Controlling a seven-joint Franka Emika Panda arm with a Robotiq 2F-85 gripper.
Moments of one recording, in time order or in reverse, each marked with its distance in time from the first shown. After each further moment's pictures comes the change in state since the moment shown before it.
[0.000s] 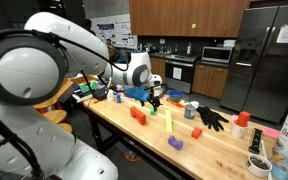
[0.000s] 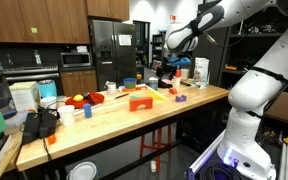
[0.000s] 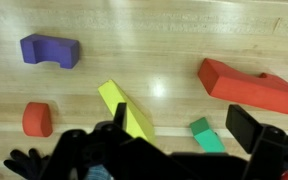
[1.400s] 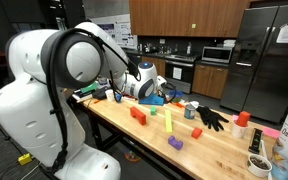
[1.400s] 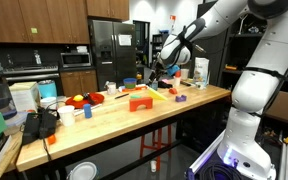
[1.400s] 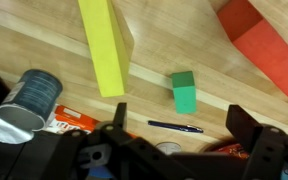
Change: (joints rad) arm 0.154 0.223 -0.158 0.003 0.159 0.499 -0.562
